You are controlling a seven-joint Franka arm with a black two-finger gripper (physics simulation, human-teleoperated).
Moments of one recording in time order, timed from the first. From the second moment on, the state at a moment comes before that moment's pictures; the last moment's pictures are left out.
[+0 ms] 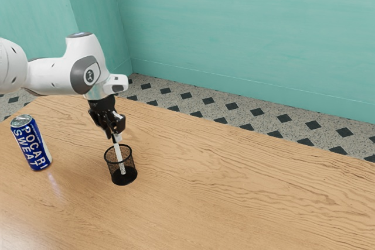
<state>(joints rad) -0.24 0.20 0.40 -2.01 -0.18 2.15 0.35</state>
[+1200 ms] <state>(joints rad) -0.25 0.10 0.39 -1.75 -0.09 1.94 0.27</state>
